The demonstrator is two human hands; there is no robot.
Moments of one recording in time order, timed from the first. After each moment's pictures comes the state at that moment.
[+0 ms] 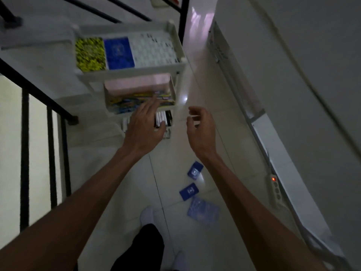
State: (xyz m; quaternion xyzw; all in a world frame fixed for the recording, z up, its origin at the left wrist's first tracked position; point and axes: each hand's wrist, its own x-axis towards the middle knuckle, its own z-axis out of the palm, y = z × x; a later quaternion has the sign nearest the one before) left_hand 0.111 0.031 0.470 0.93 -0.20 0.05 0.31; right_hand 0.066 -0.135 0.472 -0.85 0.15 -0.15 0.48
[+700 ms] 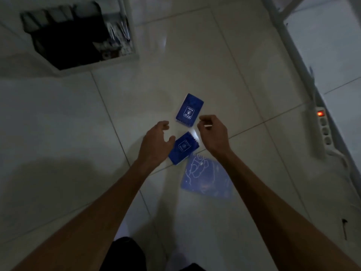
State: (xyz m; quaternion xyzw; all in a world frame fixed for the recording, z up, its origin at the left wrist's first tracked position) left_hand -0.056 -0.077 -0.103 0.88 -0.05 -0.26 0.40; right_hand -0.092 -0.251 -0.075 -0.83 0.33 0.05 0.45
